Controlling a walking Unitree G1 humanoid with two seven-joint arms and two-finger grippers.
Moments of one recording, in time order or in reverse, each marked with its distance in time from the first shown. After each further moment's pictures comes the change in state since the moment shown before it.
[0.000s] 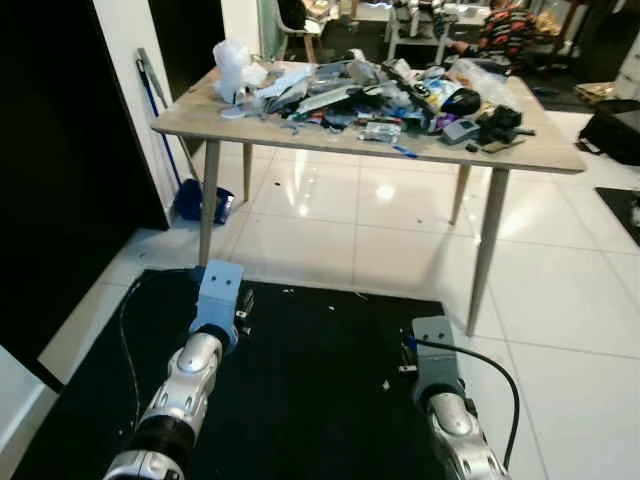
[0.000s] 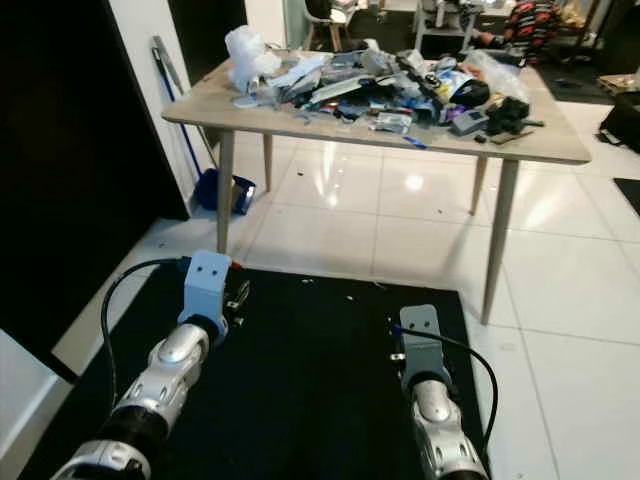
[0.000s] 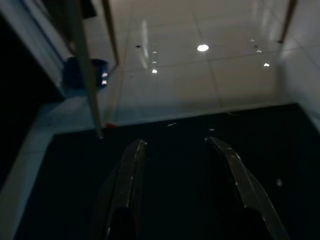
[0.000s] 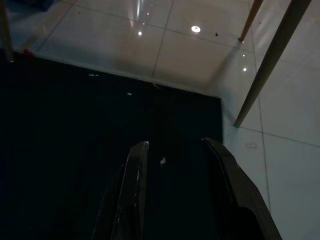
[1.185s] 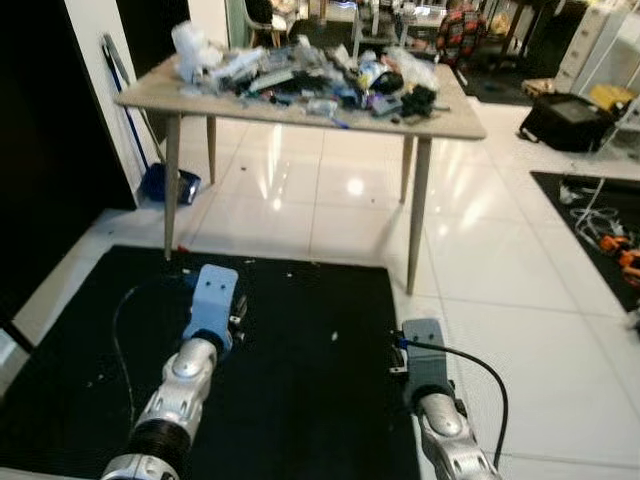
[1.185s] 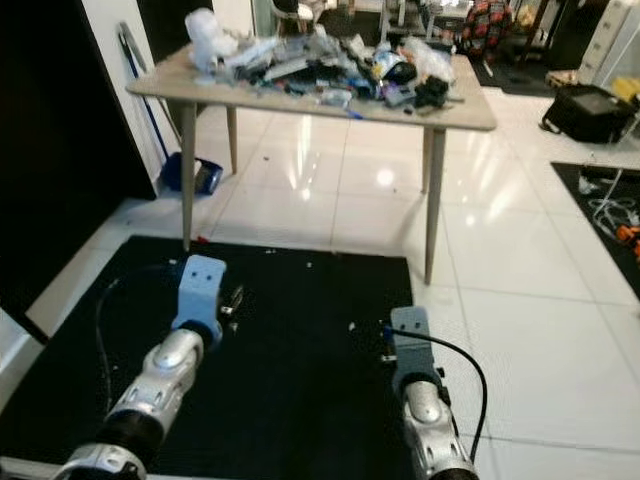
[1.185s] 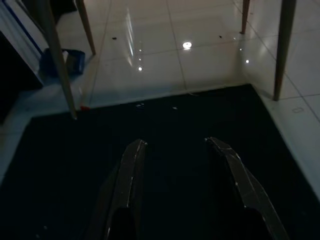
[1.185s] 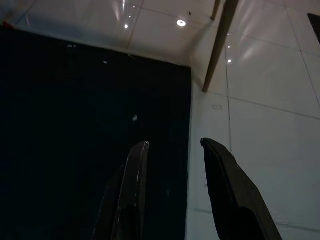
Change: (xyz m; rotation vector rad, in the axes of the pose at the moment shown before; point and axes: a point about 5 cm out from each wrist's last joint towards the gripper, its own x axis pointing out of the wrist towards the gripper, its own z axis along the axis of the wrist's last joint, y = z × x) left arm -0.002 0.004 -0.006 0.008 0.021 0.010; right arm 0.001 0.005 -0.002 0.004 0.009 0.008
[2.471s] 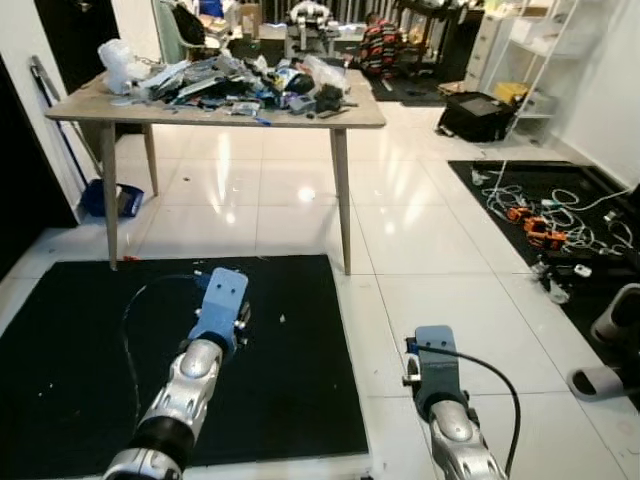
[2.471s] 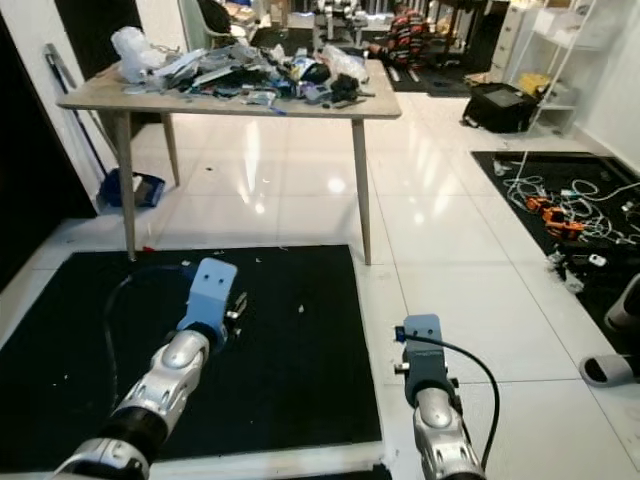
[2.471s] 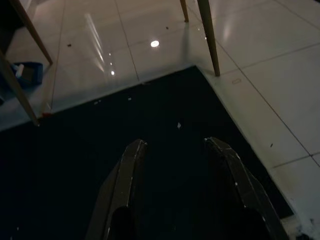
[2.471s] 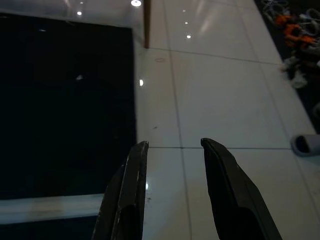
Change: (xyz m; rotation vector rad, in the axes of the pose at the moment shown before) left arm 0.000 -0.003 -0.011 0.046 0.065 0.000; right arm -0.002 -0.002 -0.013 -0.006 0.061 -0.024
